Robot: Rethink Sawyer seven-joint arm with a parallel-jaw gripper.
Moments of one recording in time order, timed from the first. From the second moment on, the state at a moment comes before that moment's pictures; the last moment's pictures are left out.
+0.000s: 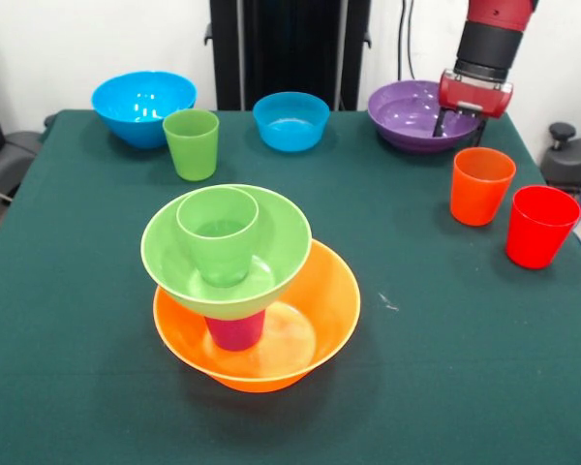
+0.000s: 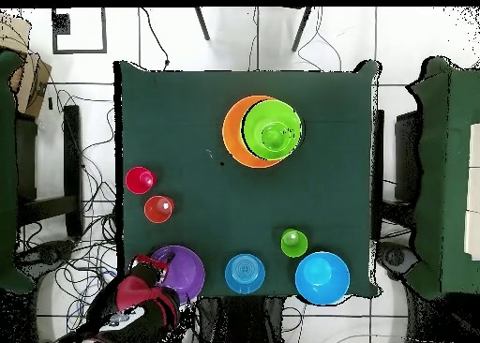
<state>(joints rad) 0.57 -0.36 -0.21 2.11 0.29 -0.36 2.30</state>
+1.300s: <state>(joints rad) 0.38 -0.52 -0.21 2.17 0.26 -0.34 2.30</state>
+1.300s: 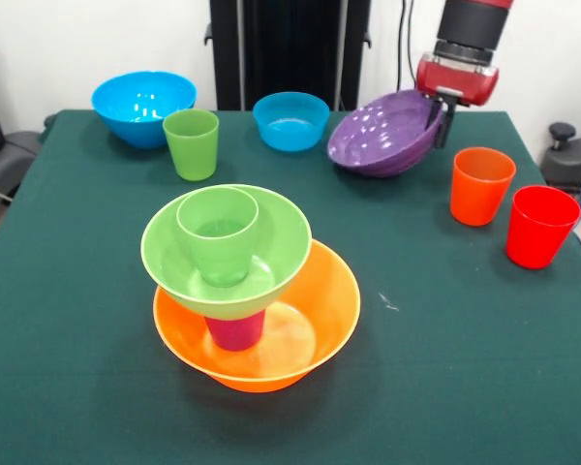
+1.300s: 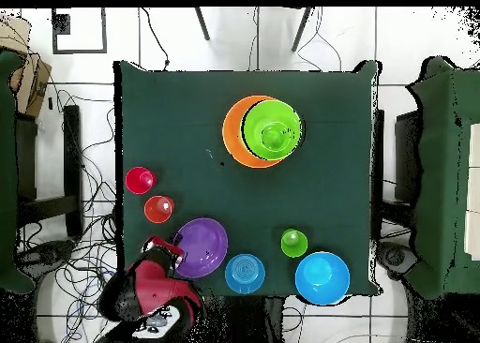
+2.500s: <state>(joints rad) 0.19 -0.71 -0.19 2.14 0.24 -0.07 2.30</state>
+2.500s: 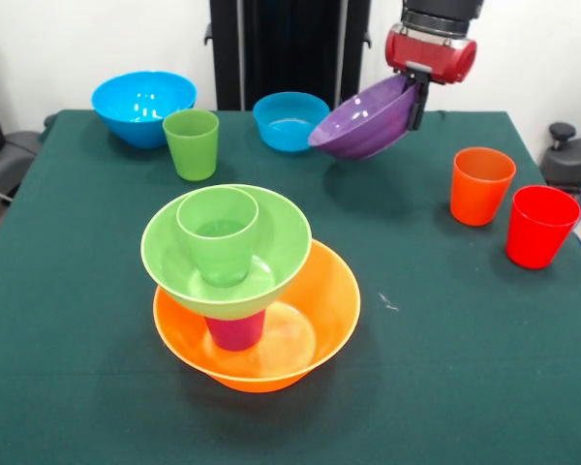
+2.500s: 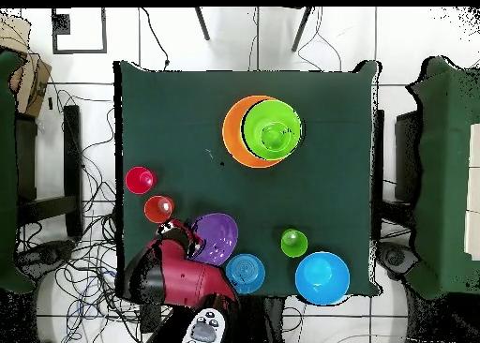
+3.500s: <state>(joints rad) 0.04 -0.80 -0.22 1.83 0.24 0.46 2.30</state>
